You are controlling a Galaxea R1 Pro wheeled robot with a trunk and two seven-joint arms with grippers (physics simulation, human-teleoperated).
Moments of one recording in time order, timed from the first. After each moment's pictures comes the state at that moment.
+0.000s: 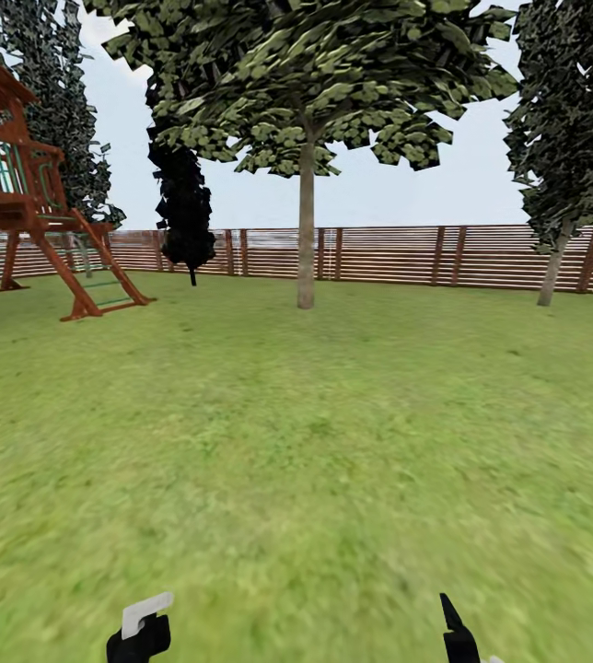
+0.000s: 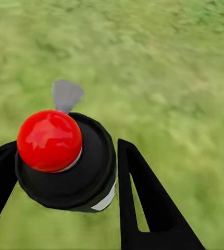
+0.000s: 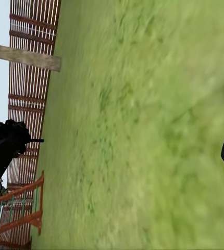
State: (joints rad) left arm -0.47 0.06 -0.83 -0.02 1.13 -0.49 -0.03; right arm -0.35 -0.01 -1.20 -0.10 -0.34 -0.15 0.84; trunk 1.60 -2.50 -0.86
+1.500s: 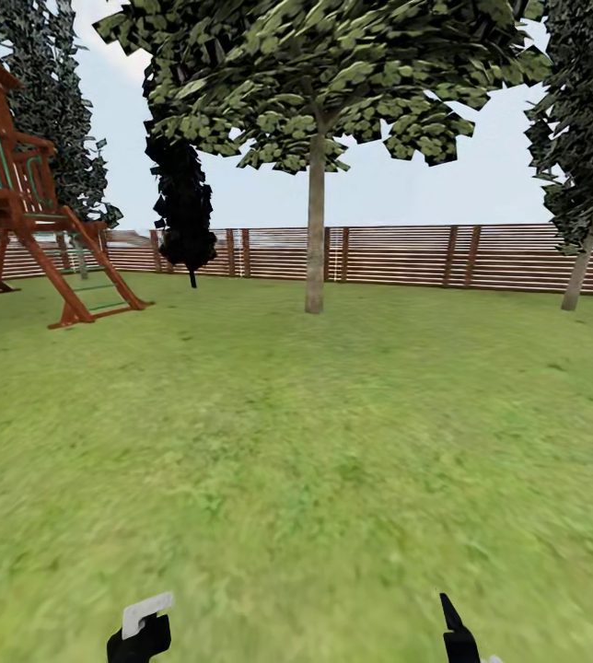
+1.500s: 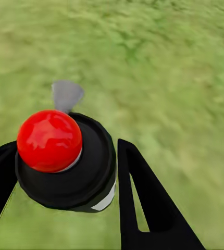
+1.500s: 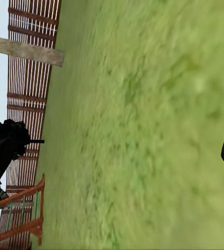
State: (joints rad) left arm -0.47 0.06 -0.82 -0.02 1.13 -0.49 -0.03; right arm -0.35 -0.01 -1.20 -0.10 -0.34 -0.15 0.84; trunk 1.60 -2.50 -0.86
